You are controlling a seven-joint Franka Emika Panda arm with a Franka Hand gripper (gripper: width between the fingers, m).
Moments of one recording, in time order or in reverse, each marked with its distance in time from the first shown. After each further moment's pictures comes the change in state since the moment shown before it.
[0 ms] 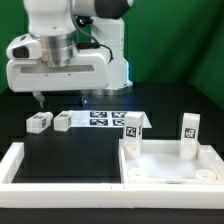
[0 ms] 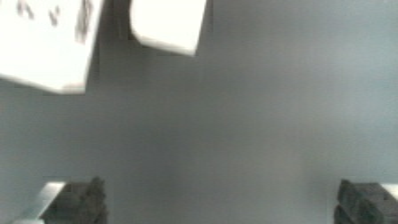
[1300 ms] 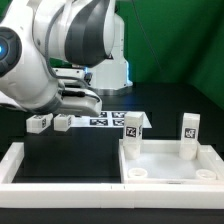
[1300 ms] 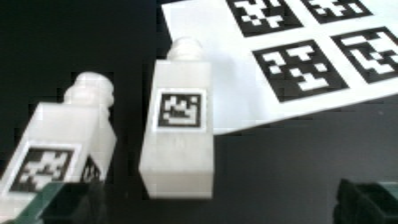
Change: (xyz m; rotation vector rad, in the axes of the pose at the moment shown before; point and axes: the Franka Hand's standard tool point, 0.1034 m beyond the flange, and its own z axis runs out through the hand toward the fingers) arm -0.011 0.014 0.044 0.038 -0.491 0.151
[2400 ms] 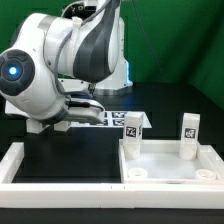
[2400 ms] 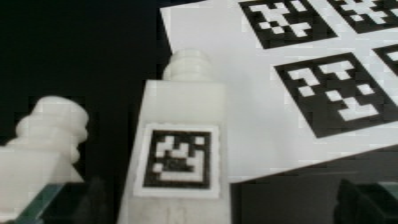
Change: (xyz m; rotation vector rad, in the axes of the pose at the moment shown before) arm 0.003 0.003 0.049 -0.018 -0.017 -0.011
